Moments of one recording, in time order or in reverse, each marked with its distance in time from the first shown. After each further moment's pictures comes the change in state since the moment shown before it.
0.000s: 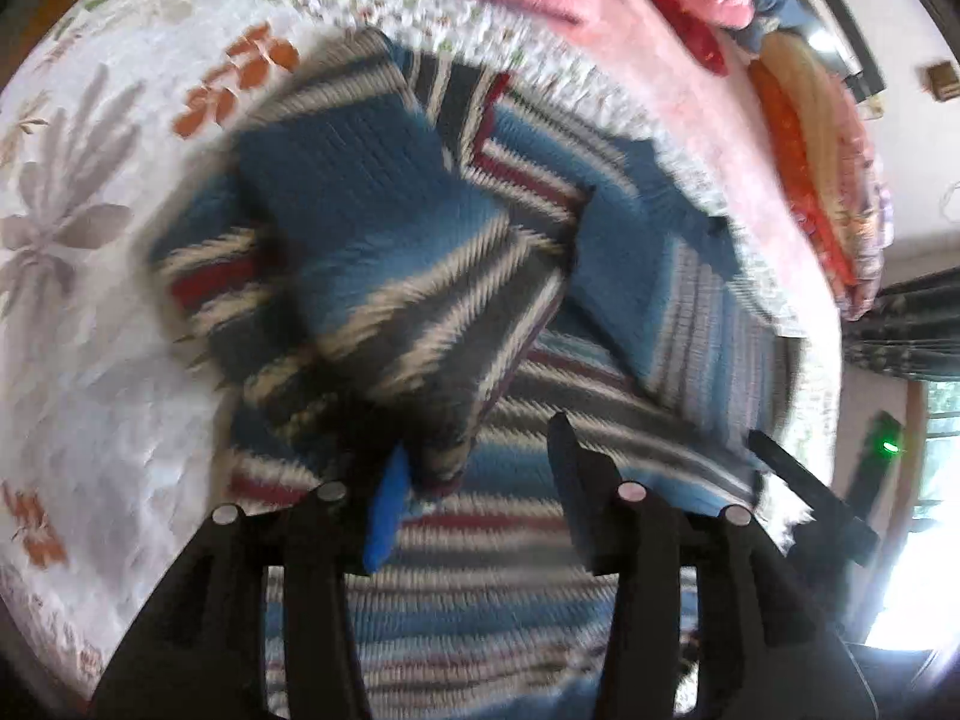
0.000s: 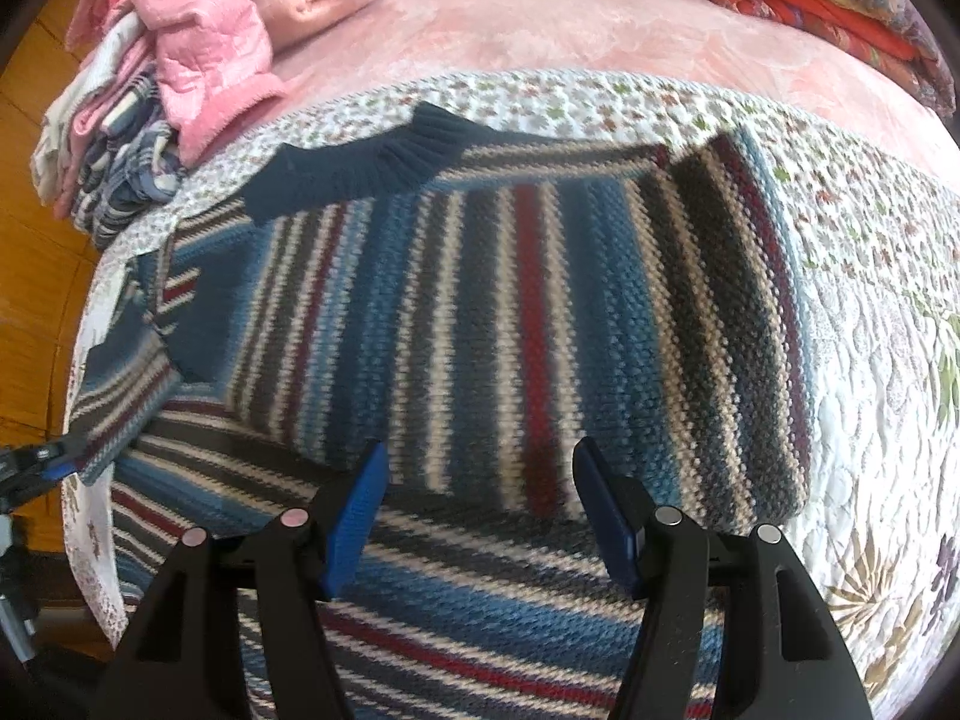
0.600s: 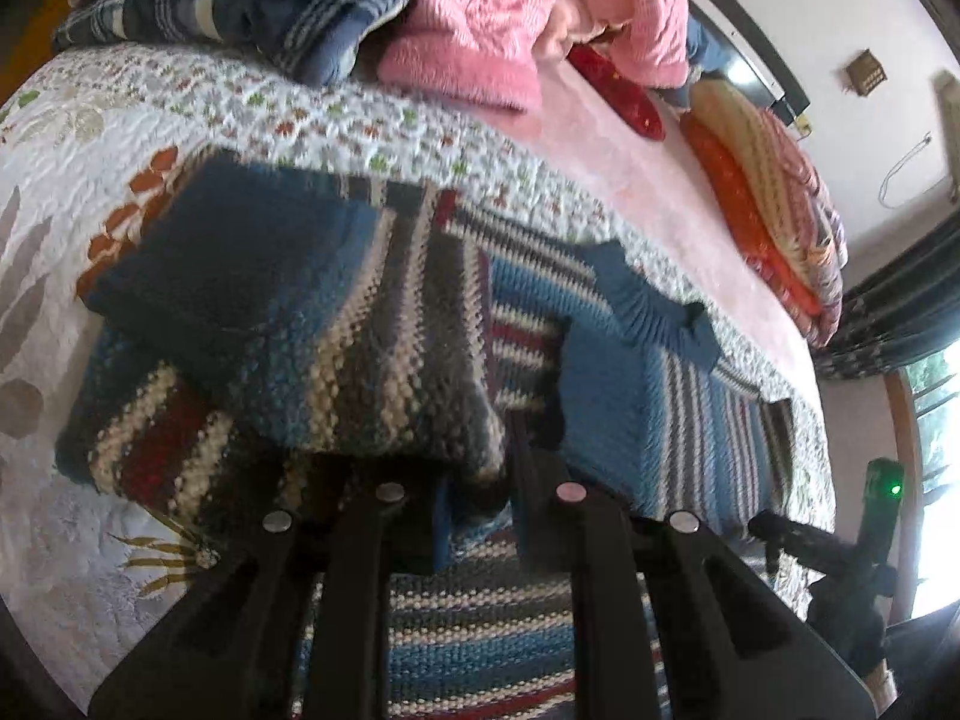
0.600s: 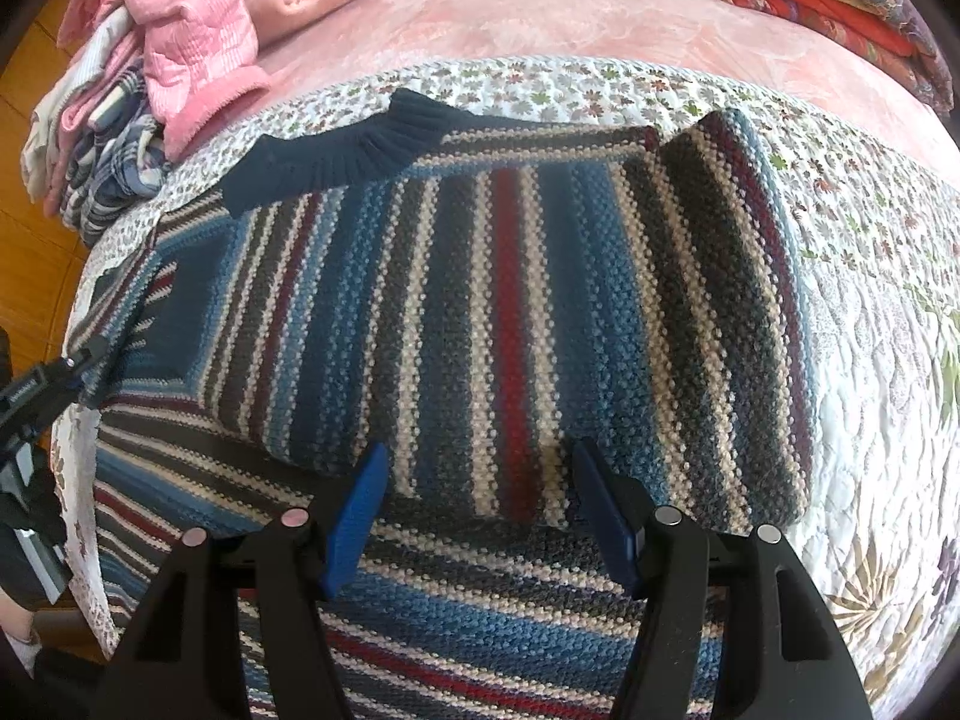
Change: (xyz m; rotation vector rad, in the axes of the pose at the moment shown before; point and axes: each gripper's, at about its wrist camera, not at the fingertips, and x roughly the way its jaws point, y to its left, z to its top) left arm 0.069 -0.001 0.044 0.120 -0.206 -0.080; right arm 0.016 -0.012 -0.002 0.009 0.015 -0.032
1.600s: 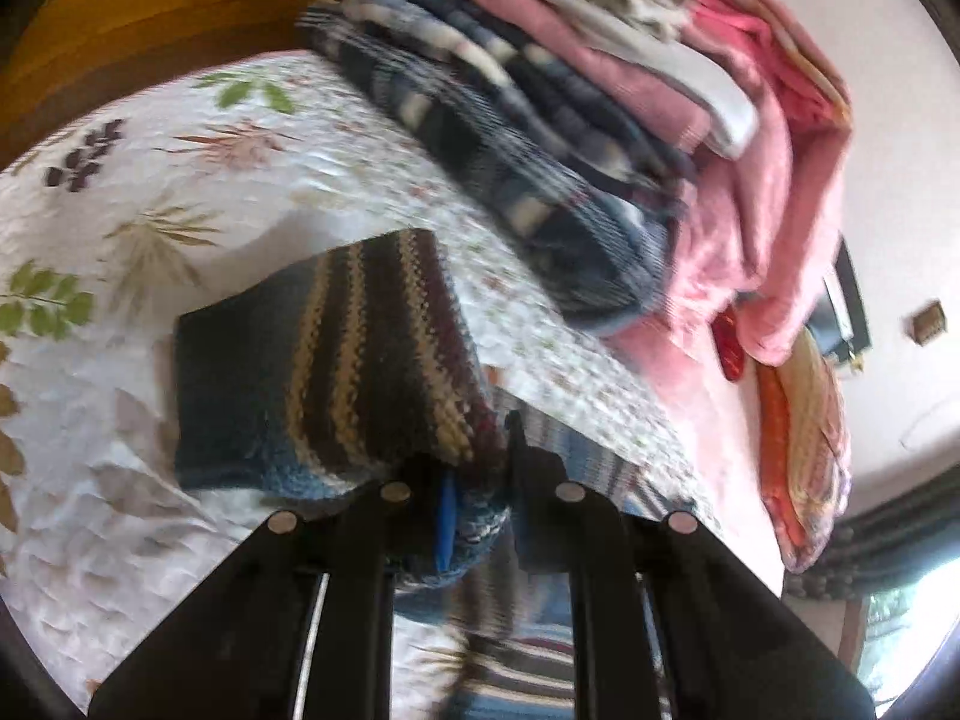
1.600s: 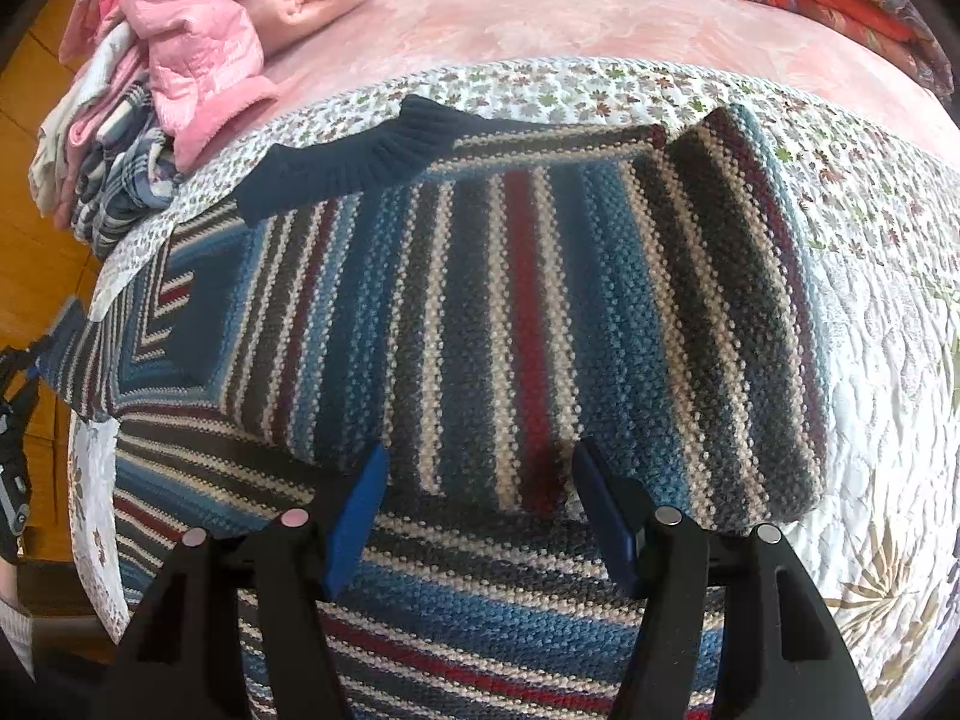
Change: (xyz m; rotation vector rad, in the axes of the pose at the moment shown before) left arm -0.131 0.132 0.061 -0.382 -0.282 0.019; right arm -0.004 0.000 -0.002 0.031 -0.008 0.043
